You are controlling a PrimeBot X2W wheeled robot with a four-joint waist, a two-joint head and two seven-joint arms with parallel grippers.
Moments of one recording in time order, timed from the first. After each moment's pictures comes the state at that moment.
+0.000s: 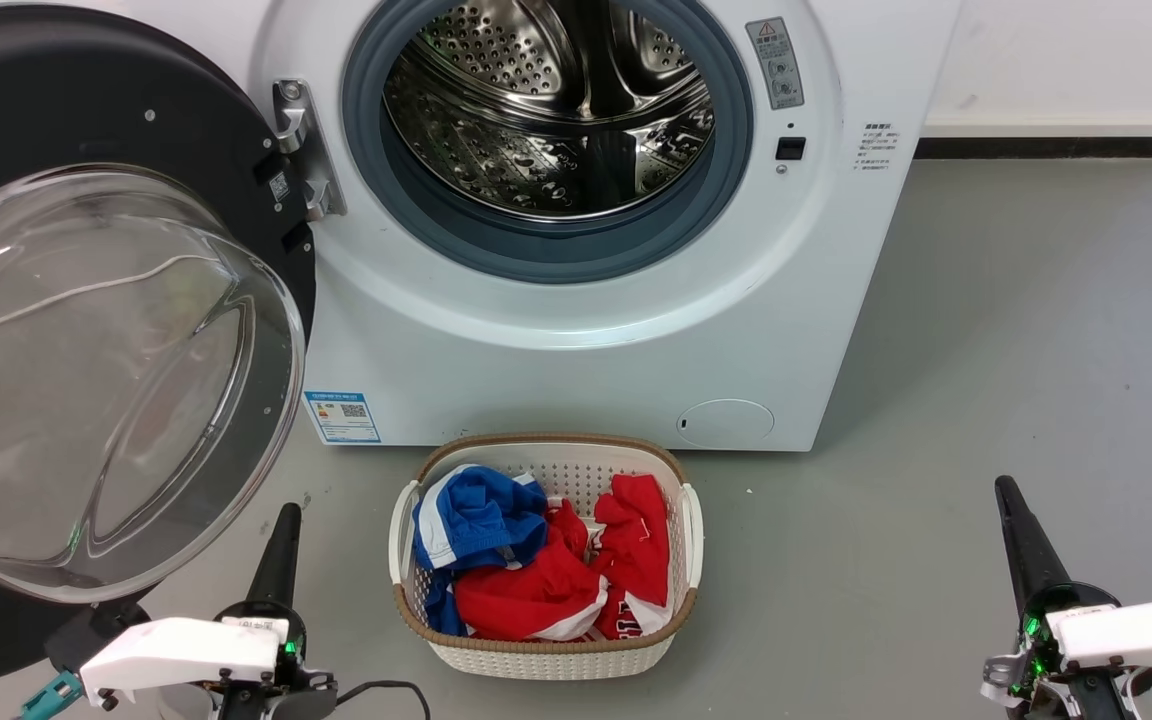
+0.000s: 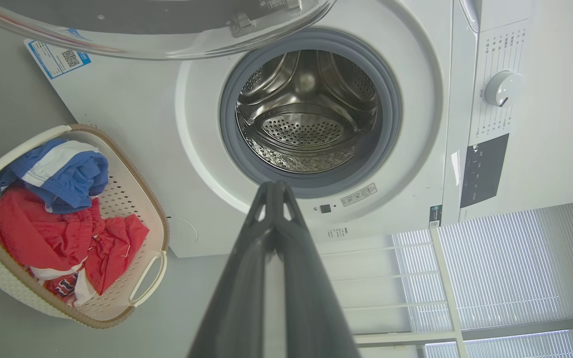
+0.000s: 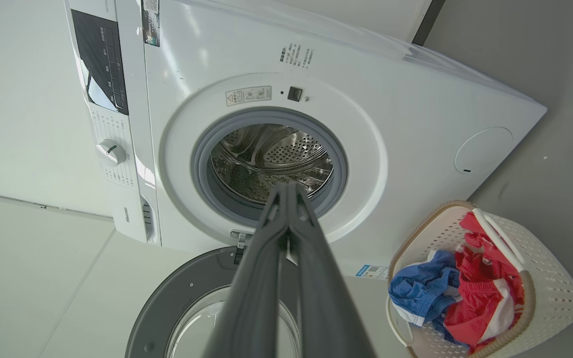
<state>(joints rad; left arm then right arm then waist) -0.06 0.05 0.09 0.23 -1.34 -0.11 0.05 -0.04 -0.08 -0.06 0.20 1.38 0.13 0.01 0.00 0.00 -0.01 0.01</state>
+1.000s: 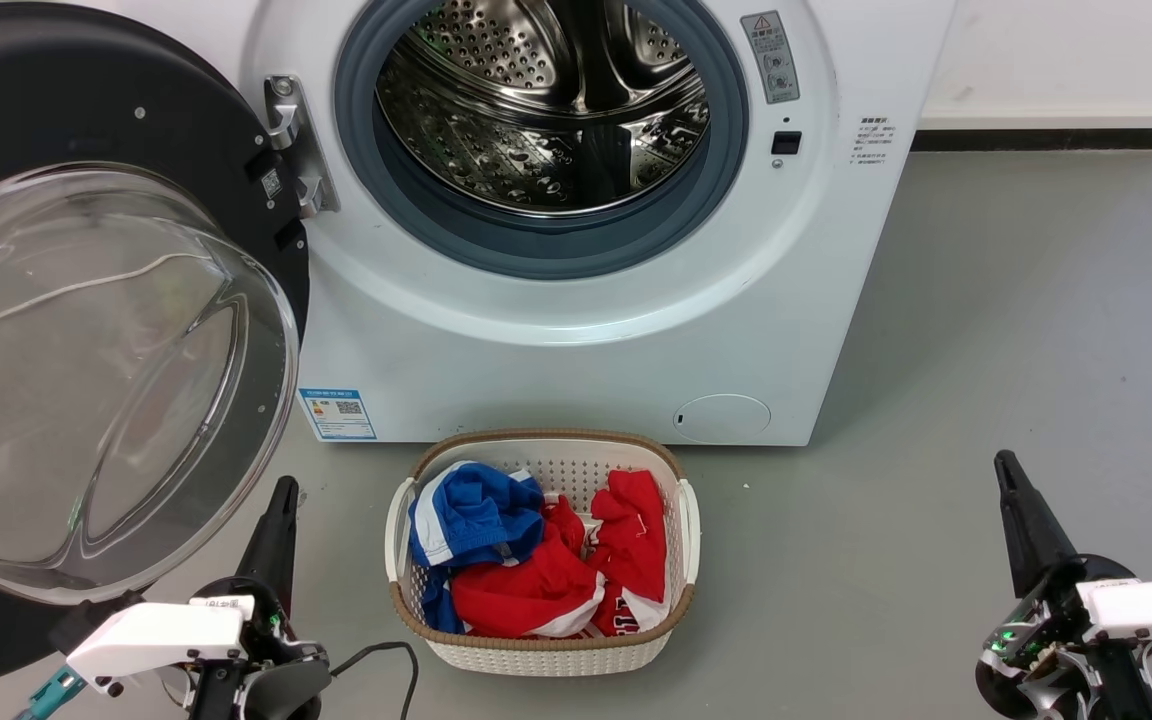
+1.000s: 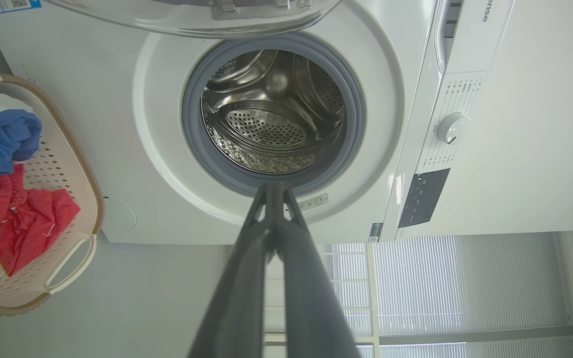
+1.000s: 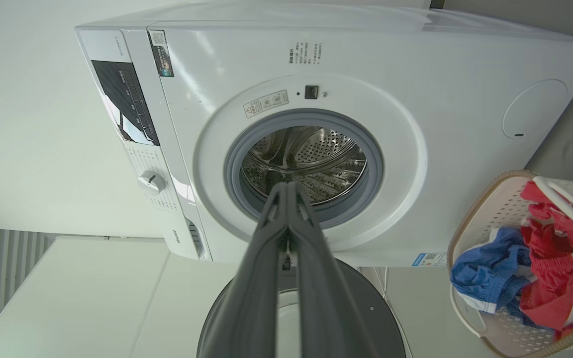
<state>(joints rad) -0.10 0.05 0.11 0.24 -1.58 -0.12 0.10 -0.09 -0.08 -0.08 0.24 1.61 0.13 0.08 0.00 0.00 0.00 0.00</state>
